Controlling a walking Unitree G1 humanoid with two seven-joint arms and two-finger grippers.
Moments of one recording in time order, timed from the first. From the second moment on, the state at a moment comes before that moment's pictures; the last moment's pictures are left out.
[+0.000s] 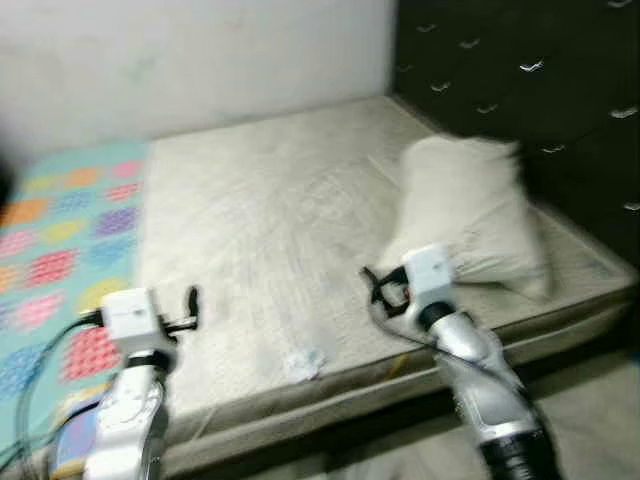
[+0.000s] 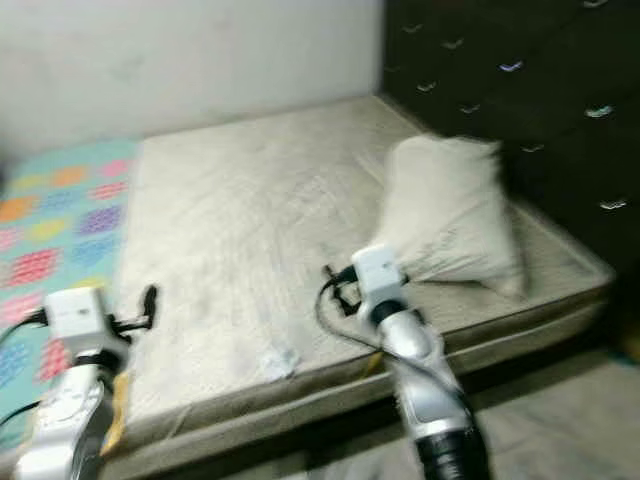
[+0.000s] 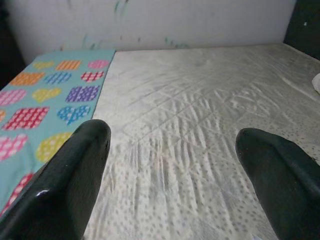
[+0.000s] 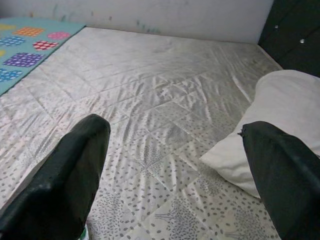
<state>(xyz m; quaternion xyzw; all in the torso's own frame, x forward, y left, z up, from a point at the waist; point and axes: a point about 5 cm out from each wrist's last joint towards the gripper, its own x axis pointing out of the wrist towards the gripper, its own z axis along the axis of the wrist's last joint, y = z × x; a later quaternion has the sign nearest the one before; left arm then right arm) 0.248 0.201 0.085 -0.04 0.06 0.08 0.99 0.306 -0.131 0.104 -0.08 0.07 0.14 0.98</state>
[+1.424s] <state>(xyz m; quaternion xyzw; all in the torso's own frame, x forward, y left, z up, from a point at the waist) 0.250 0.197 0.084 -0.07 0.06 0.06 0.99 0.305 -0.116 0.108 -0.06 0.04 0.15 0.99</state>
